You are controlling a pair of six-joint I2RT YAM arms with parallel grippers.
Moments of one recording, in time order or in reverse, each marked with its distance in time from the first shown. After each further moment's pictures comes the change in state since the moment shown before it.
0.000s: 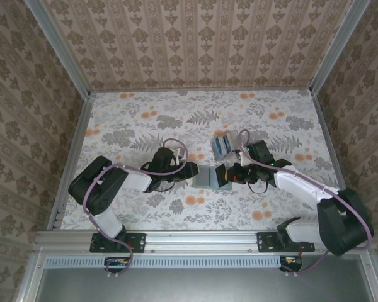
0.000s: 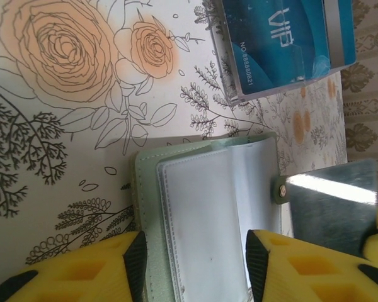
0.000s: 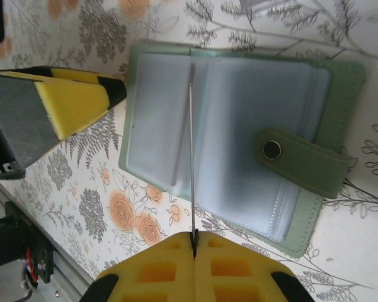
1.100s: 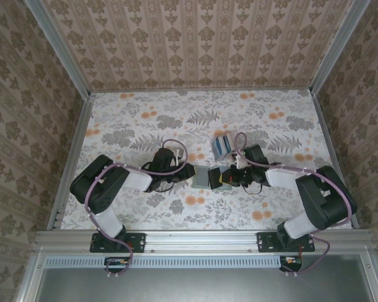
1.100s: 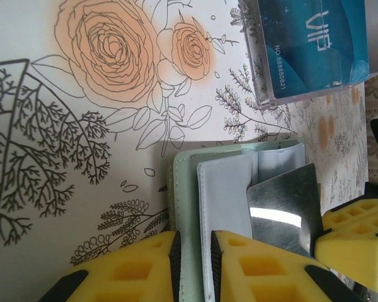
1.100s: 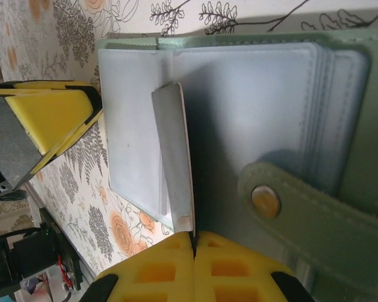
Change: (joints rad) left arm 0.000 0.018 0.005 -0.027 -0.035 0.004; right arm -0.019 0.200 -0.079 0.293 -0.122 0.133
